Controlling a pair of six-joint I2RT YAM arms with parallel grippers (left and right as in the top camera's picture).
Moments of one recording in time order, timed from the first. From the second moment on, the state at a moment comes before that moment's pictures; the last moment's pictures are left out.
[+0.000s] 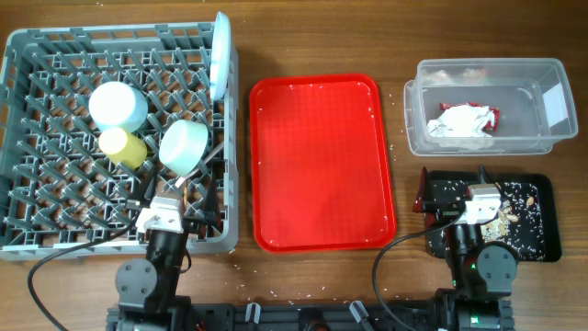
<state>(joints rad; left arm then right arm) -0.13 0.01 0.07 0.01 0.03 0.02 -0.06 0.01 0.01 0.00 -0.08 -0.04</state>
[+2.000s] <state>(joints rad) -0.02 0.01 0.01 -0.07 -0.03 -0.31 -0.06 0.01 0.01 0.00 -0.08 -0.04</state>
